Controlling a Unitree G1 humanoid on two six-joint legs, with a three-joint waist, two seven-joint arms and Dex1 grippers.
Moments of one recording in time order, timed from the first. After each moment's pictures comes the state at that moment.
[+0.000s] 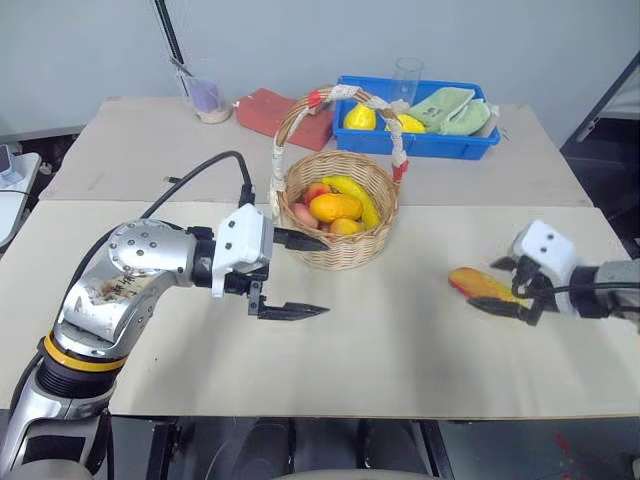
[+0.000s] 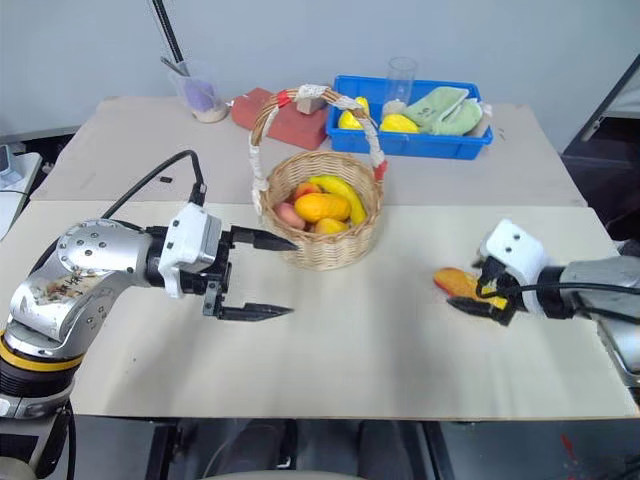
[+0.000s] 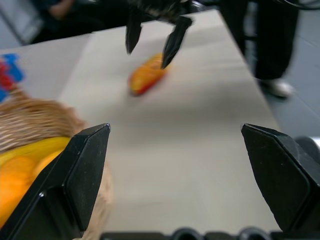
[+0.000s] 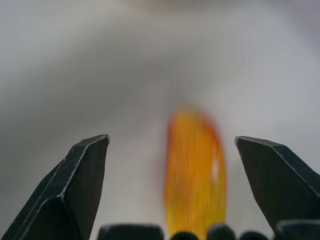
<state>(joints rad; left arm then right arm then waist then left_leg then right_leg) -0.49 0.77 -0.12 -0.44 -0.54 0.48 -1.17 -0.18 -1.14 -0.02 -0.18 0.32 0.64 0.95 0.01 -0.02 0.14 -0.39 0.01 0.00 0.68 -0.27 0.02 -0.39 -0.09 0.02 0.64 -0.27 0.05</state>
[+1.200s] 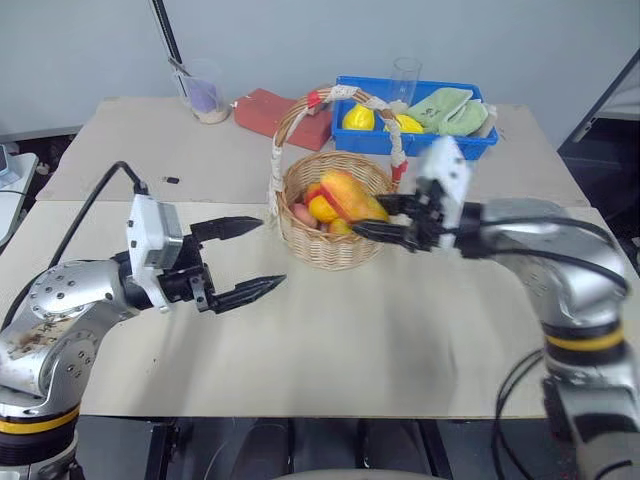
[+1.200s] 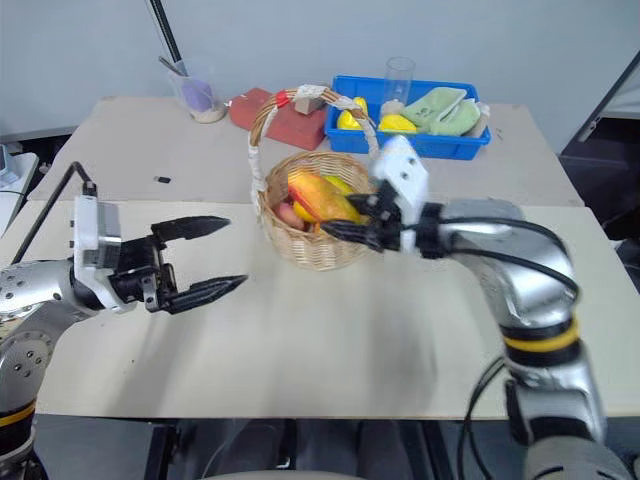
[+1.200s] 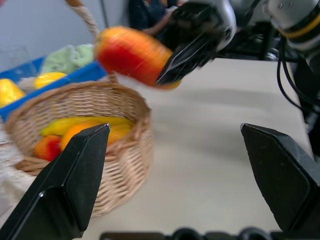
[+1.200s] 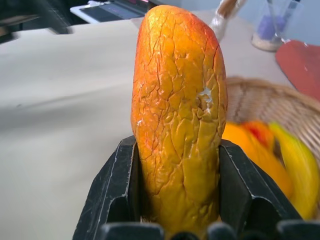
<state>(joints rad) -0.18 0.77 0.28 -0.57 -0.78 0.54 -0.92 -0.76 -0.54 0.16 -0.23 0.44 0.79 0.79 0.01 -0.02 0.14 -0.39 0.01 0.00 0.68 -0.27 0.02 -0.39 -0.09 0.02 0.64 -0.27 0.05</state>
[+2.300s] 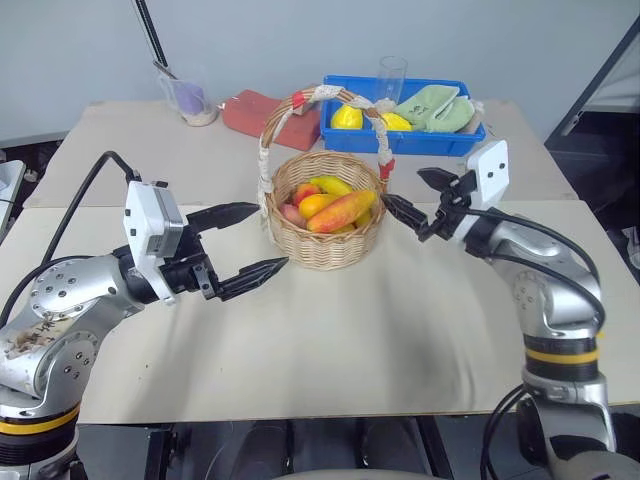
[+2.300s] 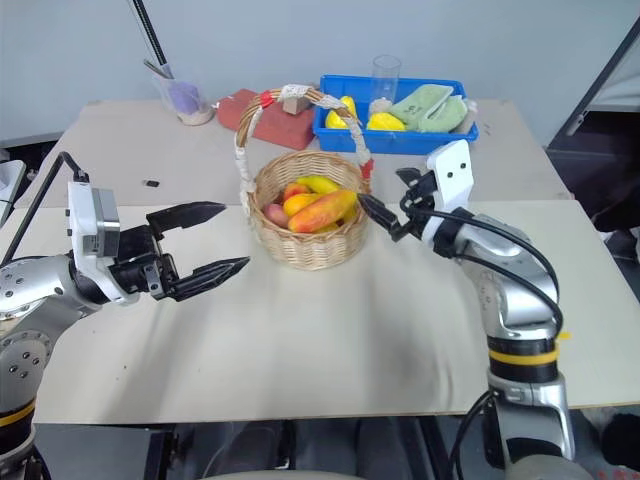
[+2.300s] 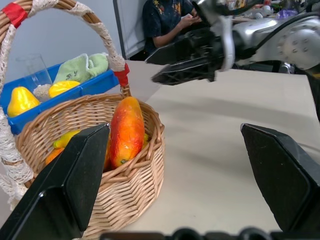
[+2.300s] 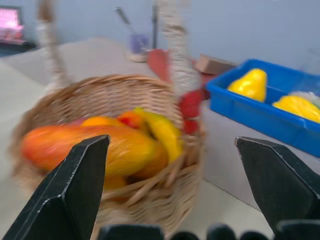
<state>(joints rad) -0.21 0.78 0.26 -0.57 -0.80 0.57 -0.81 -0.60 -0.43 -0.09 -0.07 0.34 0.55 0.55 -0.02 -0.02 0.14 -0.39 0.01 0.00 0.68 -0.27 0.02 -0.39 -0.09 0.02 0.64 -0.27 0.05</state>
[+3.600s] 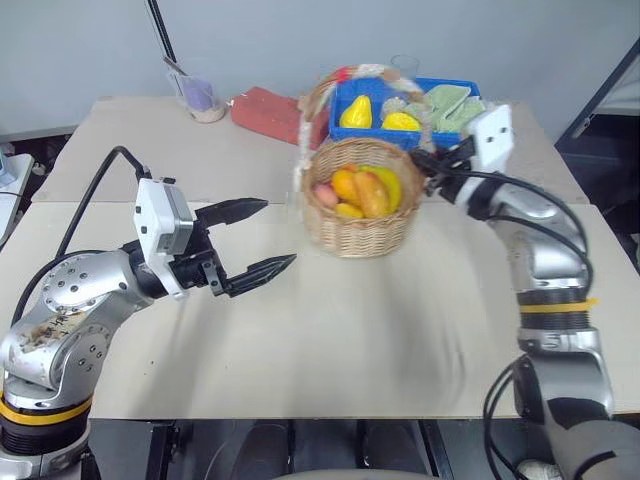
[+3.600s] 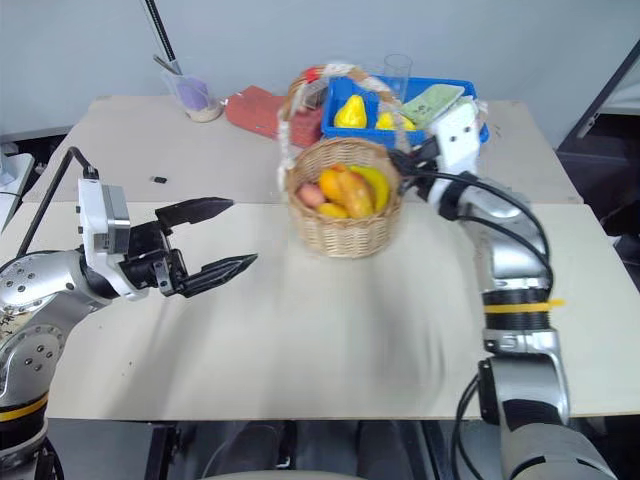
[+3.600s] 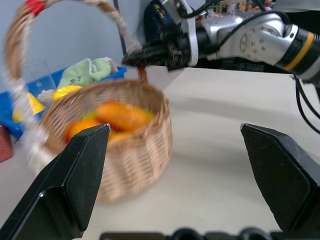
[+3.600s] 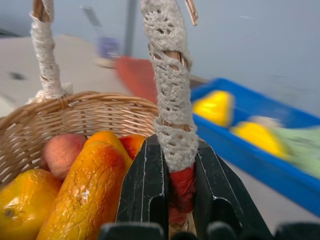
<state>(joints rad) -0.24 0.74 0.21 -0.57 -0.76 0.55 -0.83 -0.73 -0.56 -0.12 0.19 0.23 0.33 0.61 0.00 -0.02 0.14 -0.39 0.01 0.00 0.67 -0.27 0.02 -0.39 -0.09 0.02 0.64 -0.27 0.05</state>
